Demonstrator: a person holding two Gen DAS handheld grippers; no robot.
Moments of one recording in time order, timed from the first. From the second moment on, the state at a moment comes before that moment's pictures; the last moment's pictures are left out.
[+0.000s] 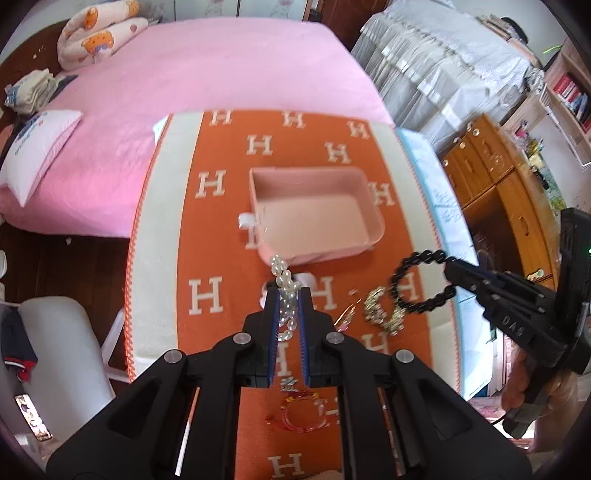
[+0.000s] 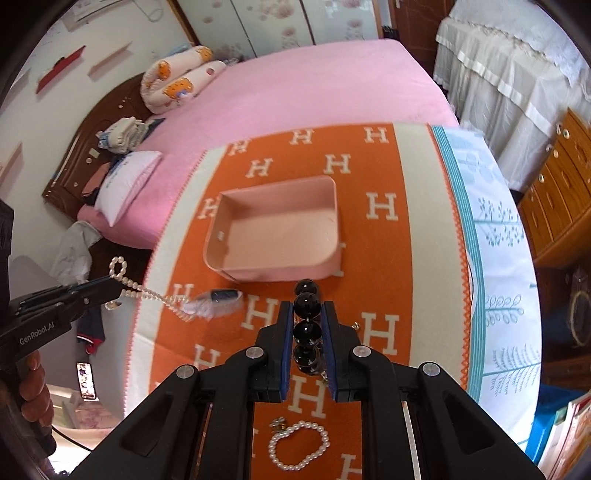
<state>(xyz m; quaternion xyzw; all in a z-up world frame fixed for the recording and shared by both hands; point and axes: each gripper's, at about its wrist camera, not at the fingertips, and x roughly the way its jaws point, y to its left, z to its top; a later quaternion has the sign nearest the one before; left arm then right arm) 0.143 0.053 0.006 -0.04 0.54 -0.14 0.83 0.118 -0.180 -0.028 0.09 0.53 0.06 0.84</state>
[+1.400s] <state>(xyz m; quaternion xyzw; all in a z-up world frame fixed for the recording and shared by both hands) 0.285 -0.027 -0.073 0.06 0.59 -0.15 0.80 0.270 -0.144 -0.071 0.10 0.57 0.06 0.81</state>
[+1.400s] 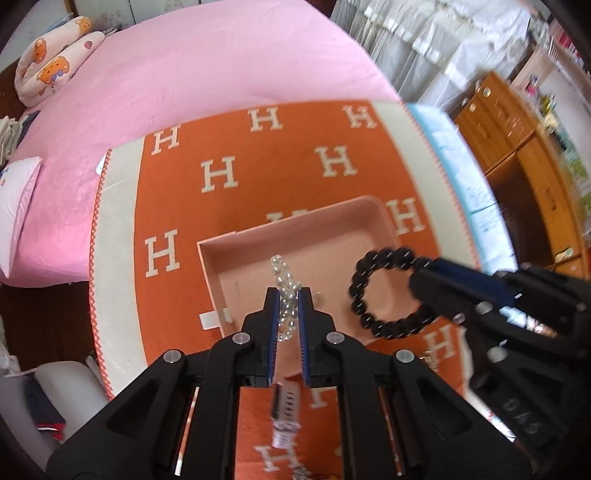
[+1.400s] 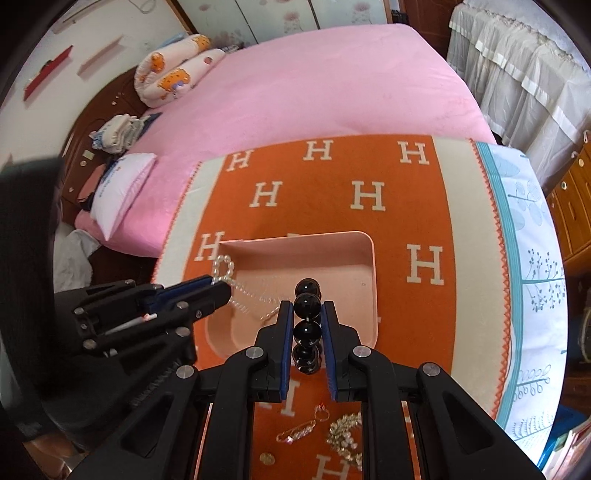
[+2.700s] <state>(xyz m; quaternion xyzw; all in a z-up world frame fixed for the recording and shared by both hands) 0.181 0.018 -0.045 0.01 0.55 -0.12 0.83 0.170 -0.164 -0.059 0.07 0.57 0.06 0.82</state>
